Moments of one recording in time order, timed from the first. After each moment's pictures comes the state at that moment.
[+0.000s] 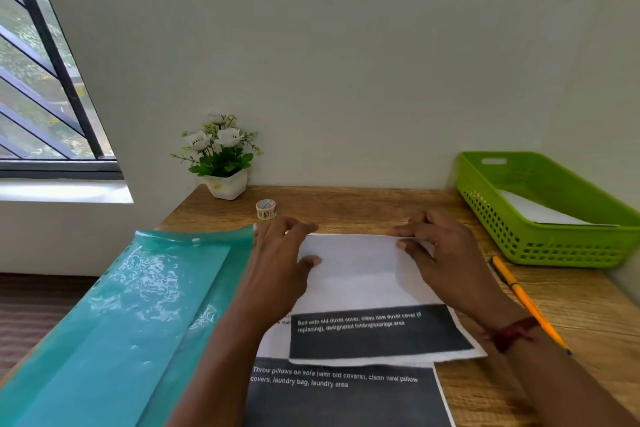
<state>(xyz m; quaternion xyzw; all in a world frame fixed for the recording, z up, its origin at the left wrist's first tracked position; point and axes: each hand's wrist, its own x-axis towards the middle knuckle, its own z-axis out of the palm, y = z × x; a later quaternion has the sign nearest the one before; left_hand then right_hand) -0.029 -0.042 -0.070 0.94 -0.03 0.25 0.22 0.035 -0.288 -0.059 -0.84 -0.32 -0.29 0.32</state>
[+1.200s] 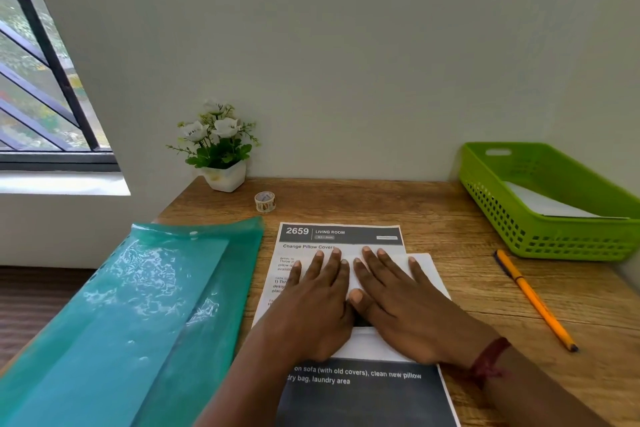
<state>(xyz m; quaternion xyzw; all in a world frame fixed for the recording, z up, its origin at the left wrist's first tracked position) -0.050 -0.086 -0.079 0.99 -0.09 -0.10 0.02 -0.009 -0.255 -0.082 -0.93 -0.33 0.11 0.07</state>
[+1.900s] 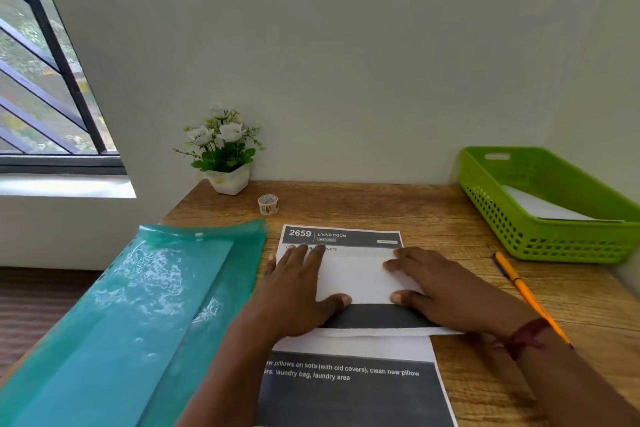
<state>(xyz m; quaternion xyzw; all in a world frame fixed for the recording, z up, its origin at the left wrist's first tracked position) -0.042 -0.058 -0.073 0.99 0.00 -0.05 0.11 0.026 -0.297 -0.069 -0.94 -0.32 0.08 0.07</state>
